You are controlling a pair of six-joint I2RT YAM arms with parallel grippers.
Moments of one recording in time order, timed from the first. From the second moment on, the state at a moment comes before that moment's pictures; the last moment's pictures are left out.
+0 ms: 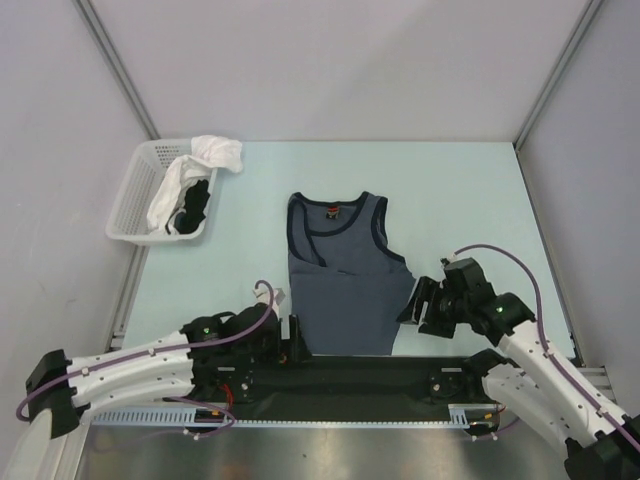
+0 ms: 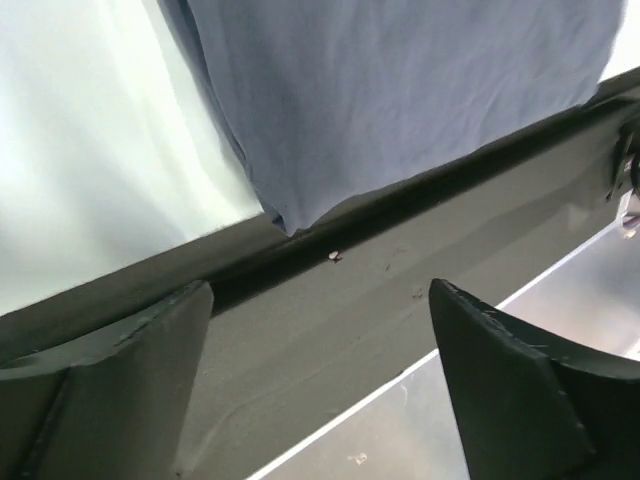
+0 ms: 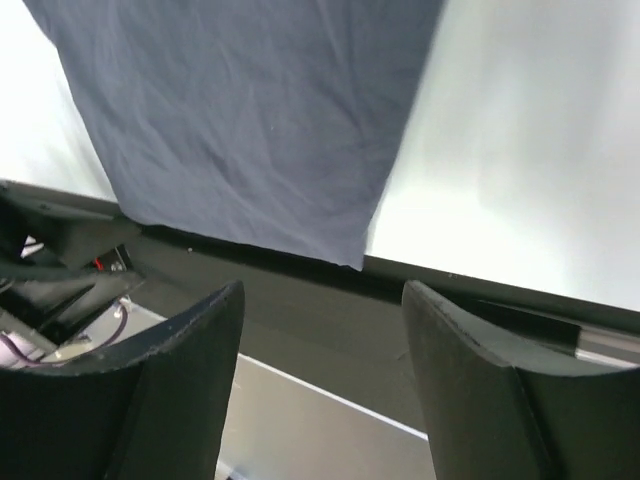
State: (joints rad) left arm -1.09 0.75 0.34 -0.50 0.03 -1.05; right arm 0.47 0.72 0.55 -0.82 -0.29 0.81
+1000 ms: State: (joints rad) left arm -0.61 1.24 0.65 -0.22 -0.03 -0.67; right arm 0.49 1.51 0.83 -0.46 0.17 0.70
